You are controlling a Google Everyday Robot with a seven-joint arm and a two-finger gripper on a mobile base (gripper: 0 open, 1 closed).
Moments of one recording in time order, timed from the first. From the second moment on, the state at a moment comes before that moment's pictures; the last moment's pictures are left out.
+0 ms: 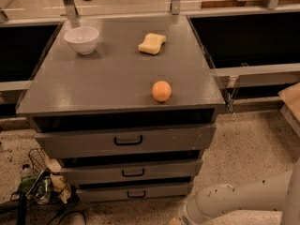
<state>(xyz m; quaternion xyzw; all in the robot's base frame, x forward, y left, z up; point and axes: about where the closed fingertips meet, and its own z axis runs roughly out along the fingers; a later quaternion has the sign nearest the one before) 0.353 -0.096 0.364 -0.34 0.91 0.20 0.08</state>
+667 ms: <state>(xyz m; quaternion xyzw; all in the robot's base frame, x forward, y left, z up) 0.359 -0.093 0.358 -0.34 0.91 0.20 0.10</state>
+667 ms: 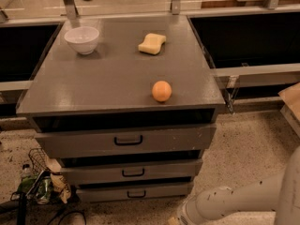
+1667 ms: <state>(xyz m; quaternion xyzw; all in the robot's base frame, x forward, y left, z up) 0.406 -0.051 0.343 -0.35 0.89 0.21 0.19</state>
